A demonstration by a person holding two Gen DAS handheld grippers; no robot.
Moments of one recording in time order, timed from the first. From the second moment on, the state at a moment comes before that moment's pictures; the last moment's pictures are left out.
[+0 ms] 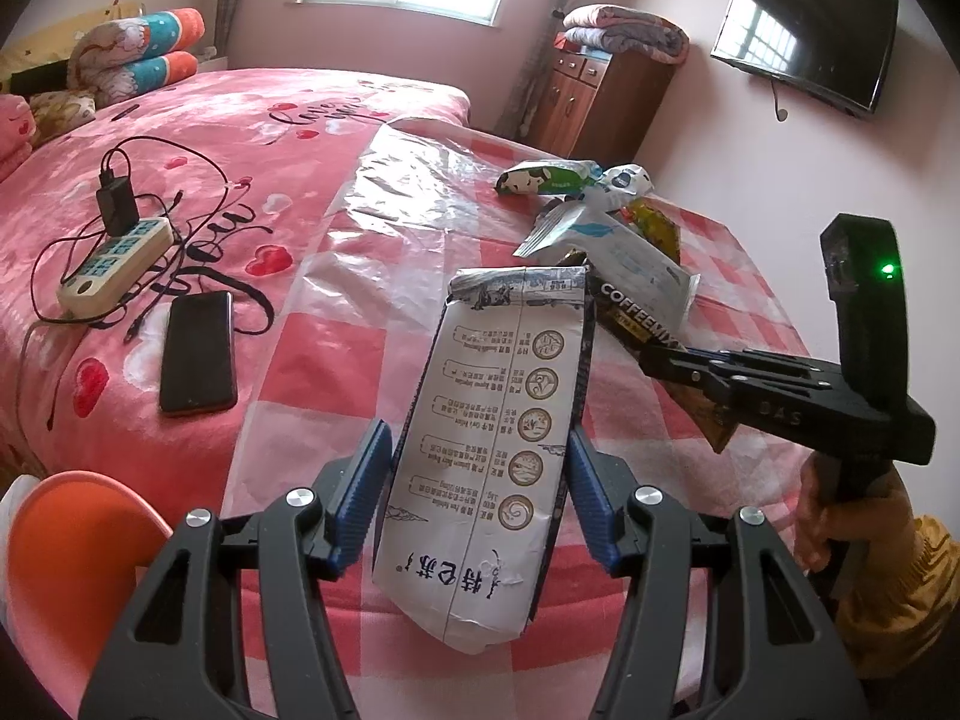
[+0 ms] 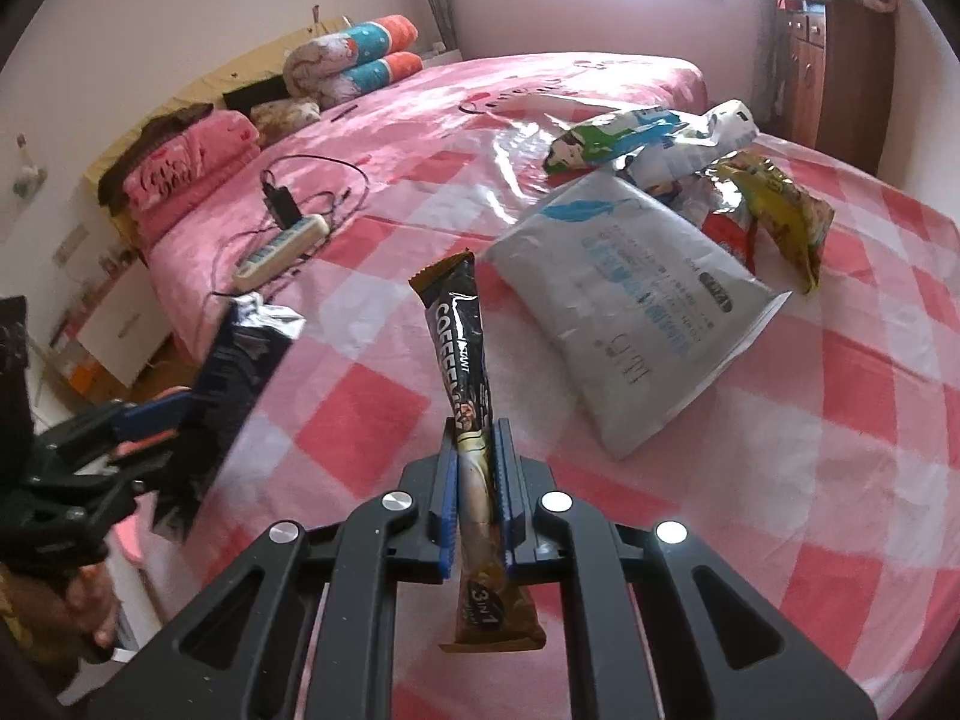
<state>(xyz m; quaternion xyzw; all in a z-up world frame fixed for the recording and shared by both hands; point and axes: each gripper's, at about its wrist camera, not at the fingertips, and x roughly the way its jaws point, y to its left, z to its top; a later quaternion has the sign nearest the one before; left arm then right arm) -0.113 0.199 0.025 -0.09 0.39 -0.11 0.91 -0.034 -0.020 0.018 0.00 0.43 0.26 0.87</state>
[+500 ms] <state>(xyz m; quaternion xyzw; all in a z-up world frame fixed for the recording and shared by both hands) -0.140 0.229 0.037 -0.10 0.37 -0.08 0.92 -0.067 0.027 0.040 0.02 0.43 0.33 0.84</state>
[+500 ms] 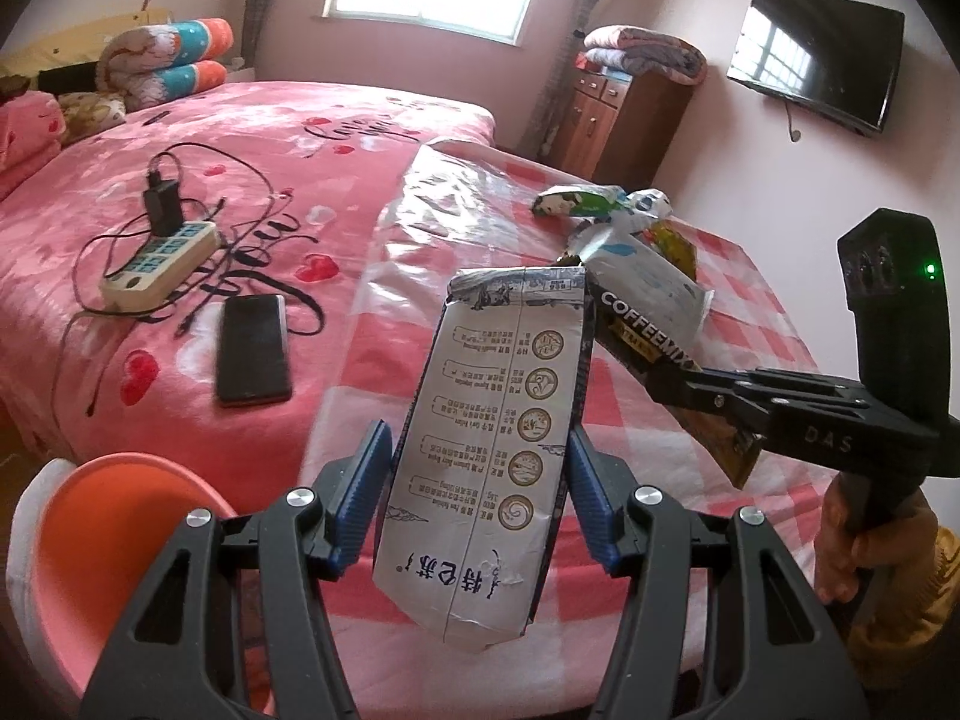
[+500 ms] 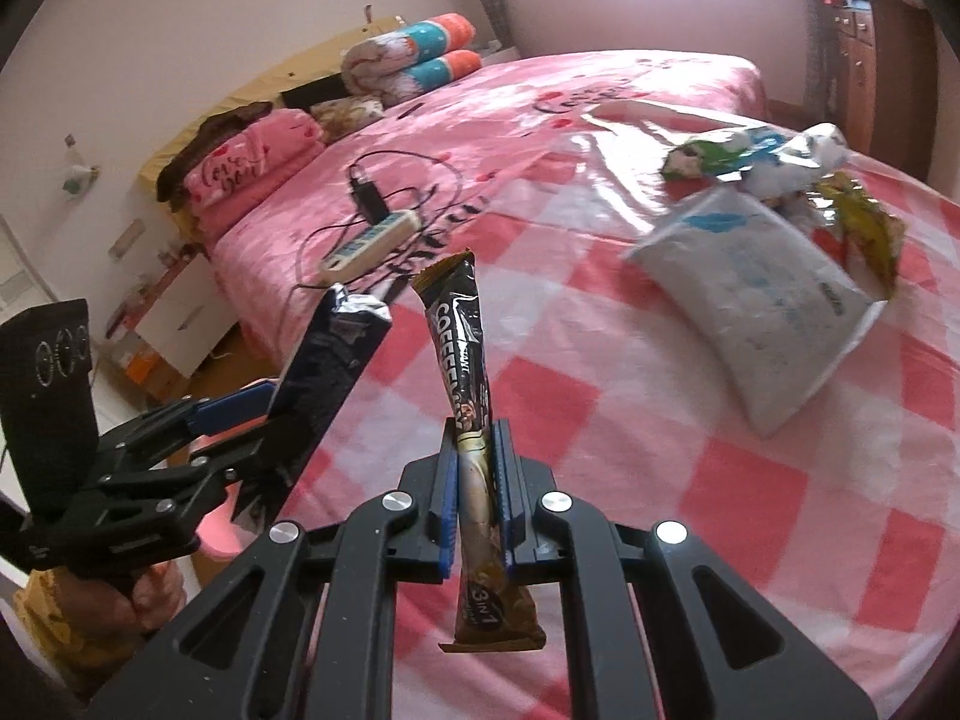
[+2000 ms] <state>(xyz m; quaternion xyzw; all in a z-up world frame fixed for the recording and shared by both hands) -0.233 0.393 -0.013 -0.16 0.39 0.17 0.89 -0.111 0.165 0.034 -0.01 0.42 0.42 0.81</state>
